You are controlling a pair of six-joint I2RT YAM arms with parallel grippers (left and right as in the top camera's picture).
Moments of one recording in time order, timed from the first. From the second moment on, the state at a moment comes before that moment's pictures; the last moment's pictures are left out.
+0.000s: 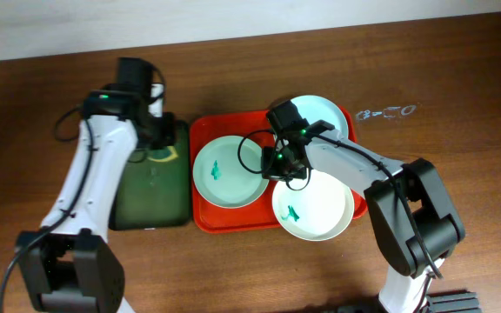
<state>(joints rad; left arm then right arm) -0.19 1.83 1.61 -1.05 -0.01 -0.15 0.42 1.92 1.22 -0.61 -0.26 0.56</state>
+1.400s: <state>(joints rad) -0.37 2.17 1.62 -0.98 0.21 -0.10 0.41 1.92 1.21 -0.56 -0.24 0.55</state>
